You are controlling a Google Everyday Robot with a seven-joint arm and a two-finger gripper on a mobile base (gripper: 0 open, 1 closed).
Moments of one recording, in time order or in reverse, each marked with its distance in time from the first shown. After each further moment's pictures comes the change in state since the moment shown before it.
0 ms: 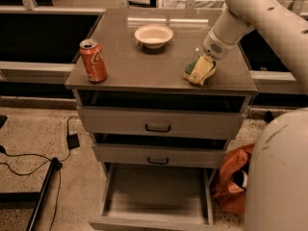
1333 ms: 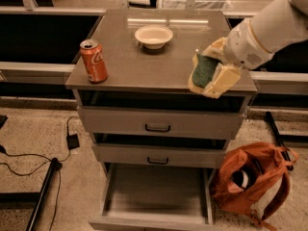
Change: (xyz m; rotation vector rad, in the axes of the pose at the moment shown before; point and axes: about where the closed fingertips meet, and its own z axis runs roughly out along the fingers) arm 0.007 0.128 -0.113 -0.009 -0.281 -0.411
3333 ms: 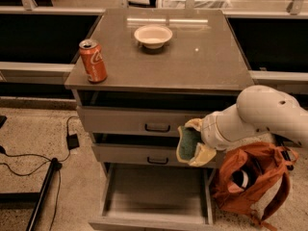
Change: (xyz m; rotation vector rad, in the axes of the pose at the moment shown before) arm 0.093 0.121 0.163 -0.056 0.054 -0.122
